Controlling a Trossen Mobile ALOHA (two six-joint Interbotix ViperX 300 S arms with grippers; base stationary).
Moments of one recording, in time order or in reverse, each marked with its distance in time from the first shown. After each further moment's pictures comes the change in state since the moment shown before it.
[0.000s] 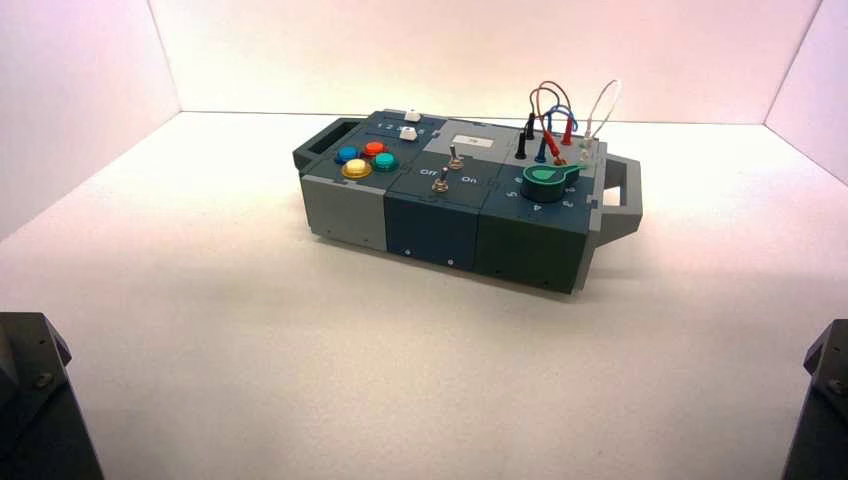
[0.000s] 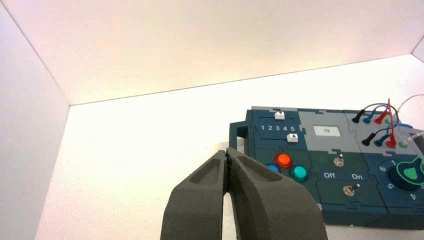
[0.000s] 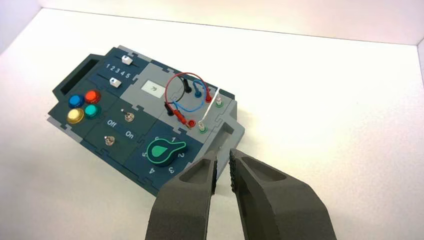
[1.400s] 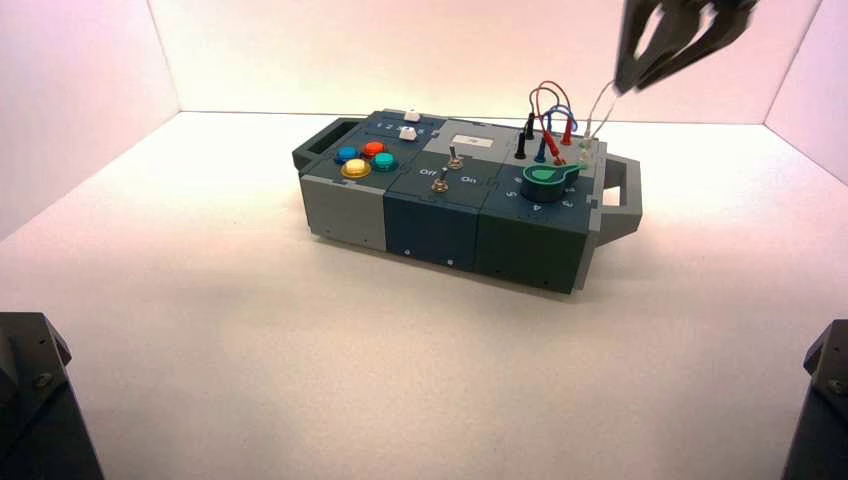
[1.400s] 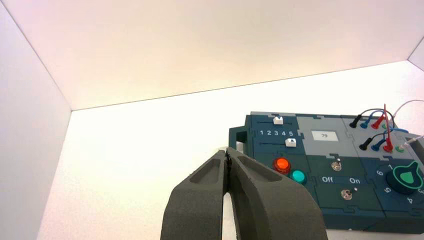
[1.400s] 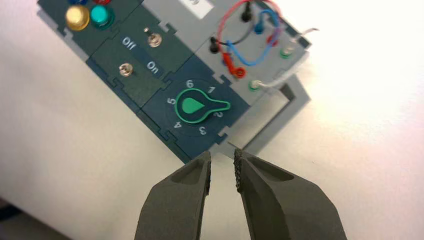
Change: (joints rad) left arm 0.000 -0.031 0.000 -0.002 0.003 -0.002; right arm 0.155 0.623 -0.212 0.110 0.080 -0.189
